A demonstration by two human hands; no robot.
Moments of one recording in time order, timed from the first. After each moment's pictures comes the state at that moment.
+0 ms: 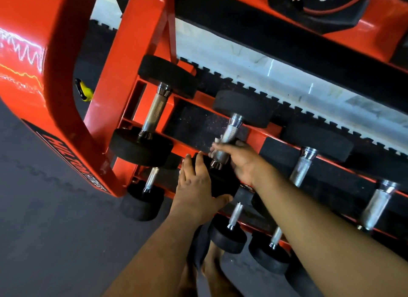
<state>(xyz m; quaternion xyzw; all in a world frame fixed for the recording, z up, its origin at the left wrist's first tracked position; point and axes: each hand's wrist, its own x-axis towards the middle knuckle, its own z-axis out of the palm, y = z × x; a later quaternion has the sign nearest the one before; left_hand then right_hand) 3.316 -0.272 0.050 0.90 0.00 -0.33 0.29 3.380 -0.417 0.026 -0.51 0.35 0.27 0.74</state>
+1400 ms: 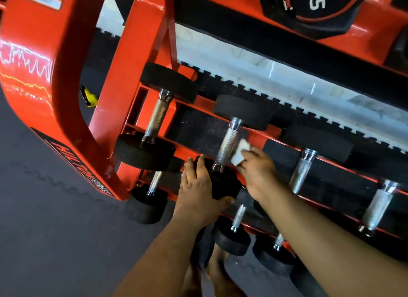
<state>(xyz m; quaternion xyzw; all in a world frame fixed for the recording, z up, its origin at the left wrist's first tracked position) 3.314 -0.272 0.053 0.90 0.01 -0.32 0.30 3.357 -0.422 0.027 -0.52 0.47 0.08 0.71</state>
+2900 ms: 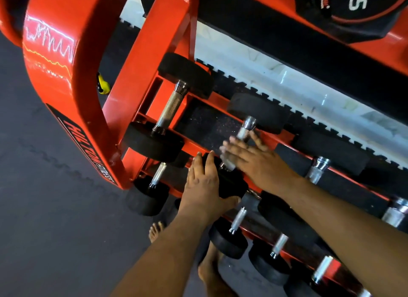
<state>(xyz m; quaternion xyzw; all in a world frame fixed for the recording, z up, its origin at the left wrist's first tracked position) 3.310 -0.273 0.052 0.90 0.01 -0.29 0.32 3.362 -0.475 0.009 -0.92 -0.39 0.05 -0.07</state>
